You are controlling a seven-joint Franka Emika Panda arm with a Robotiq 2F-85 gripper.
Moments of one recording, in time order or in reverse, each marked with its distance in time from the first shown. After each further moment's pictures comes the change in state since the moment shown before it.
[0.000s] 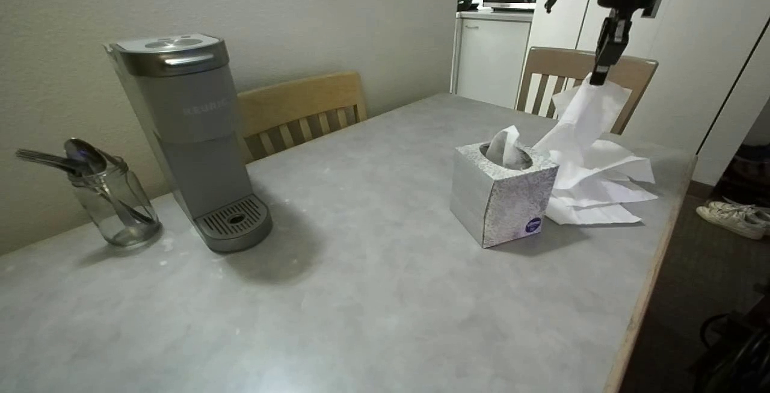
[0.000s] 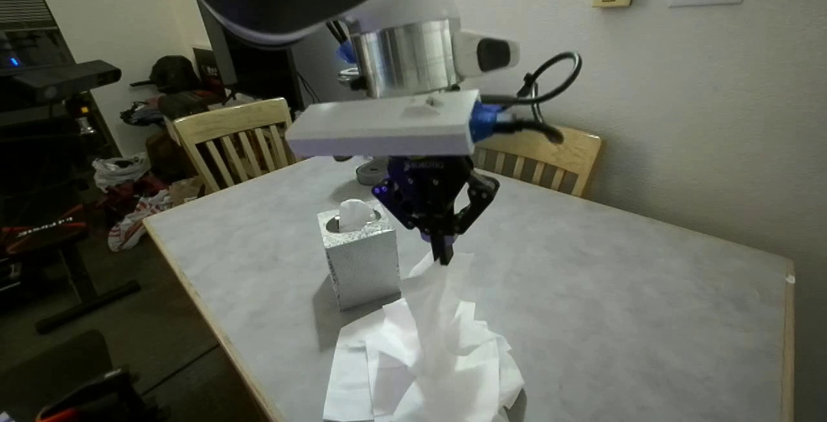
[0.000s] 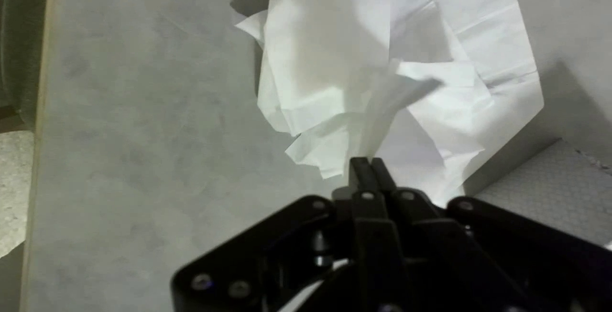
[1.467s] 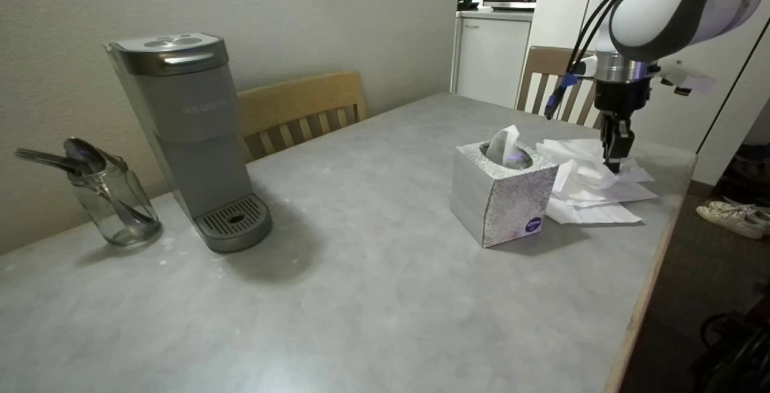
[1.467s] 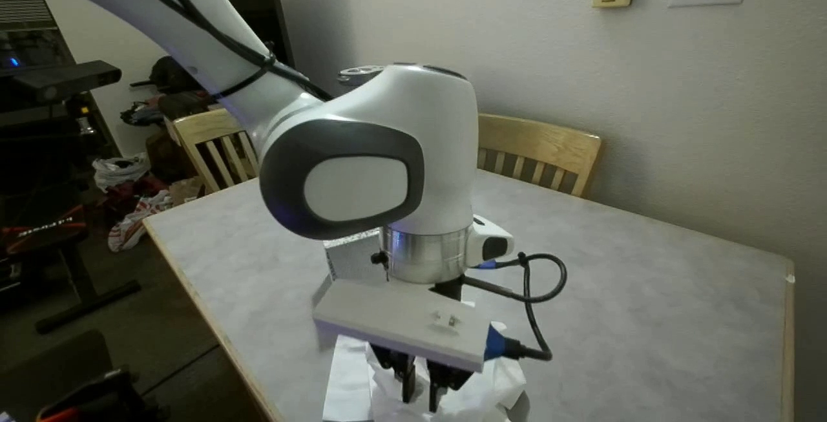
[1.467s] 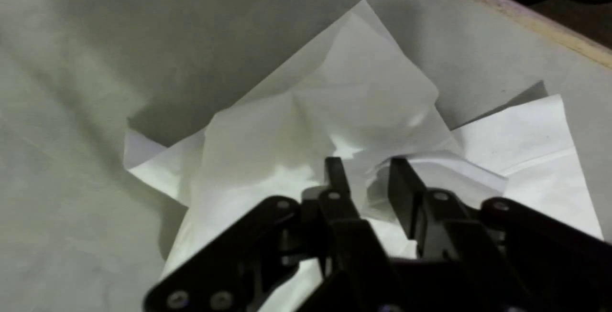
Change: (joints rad) arm -0.102 0.308 0.051 -0.007 -0.021 0.094 -0.089
